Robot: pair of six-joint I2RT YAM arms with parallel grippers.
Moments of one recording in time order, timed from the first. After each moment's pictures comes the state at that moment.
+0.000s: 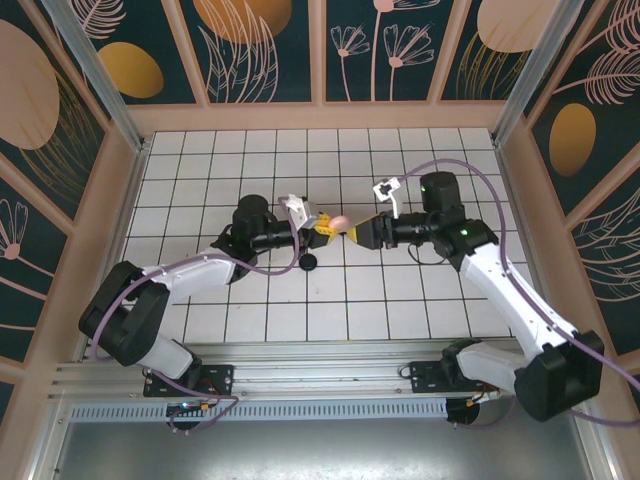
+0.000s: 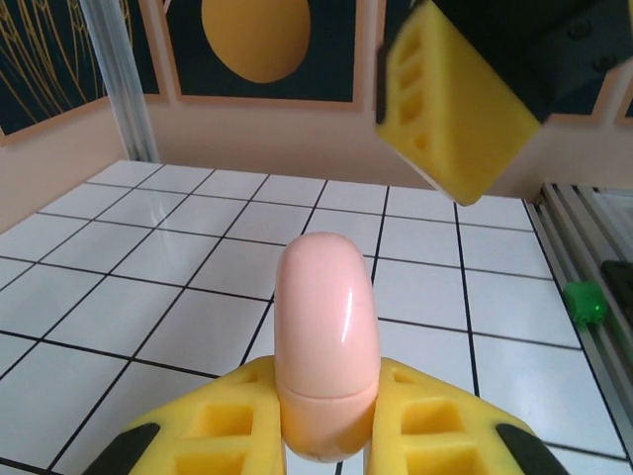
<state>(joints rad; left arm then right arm) -0.60 1.53 0.78 0.58 0.74 0.10 0.39 1.12 0.96 -0.43 -0.88 0.28</state>
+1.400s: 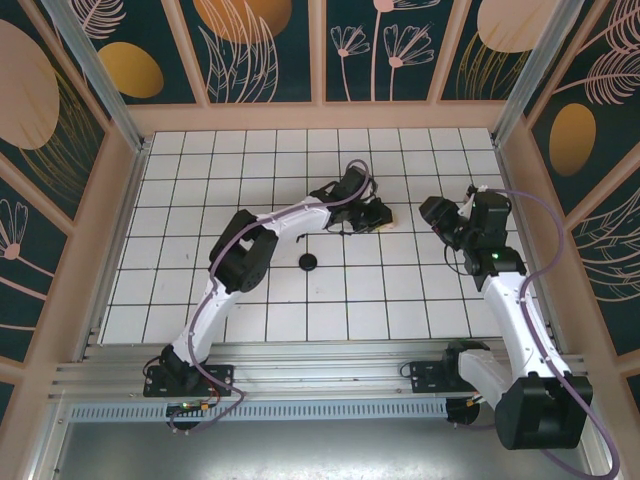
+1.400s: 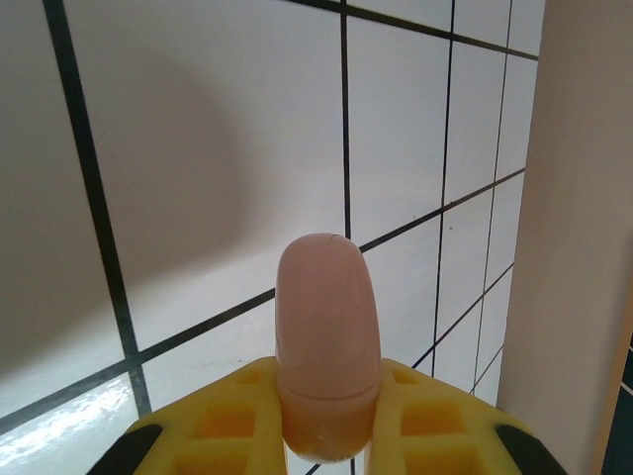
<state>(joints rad) -0.77 2.42 1.92 -0.26 0.47 -1.03 0.03 0.97 0.74 -0.30 -0.36 0.81</state>
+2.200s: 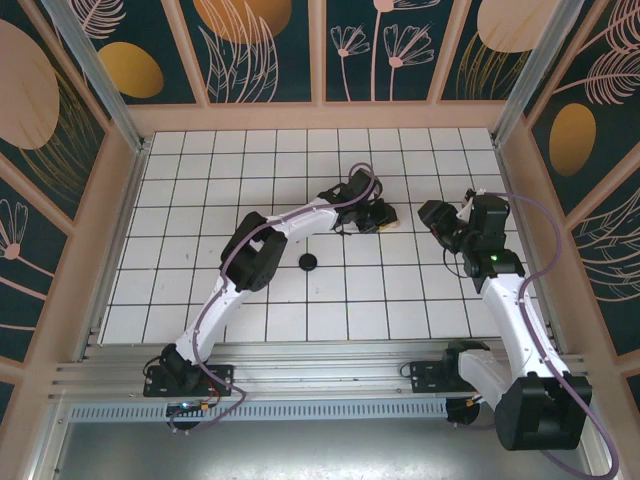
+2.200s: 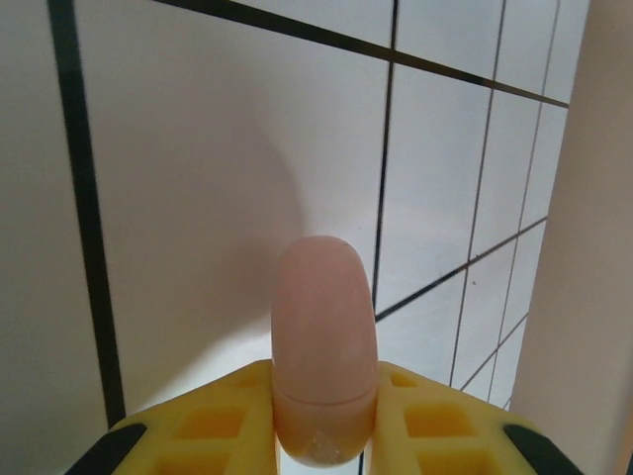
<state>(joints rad) -0.78 2.53 2.04 -0.28 0.41 -1.09 0.03 0.96 0.72 -0.30 -0.38 0.83</state>
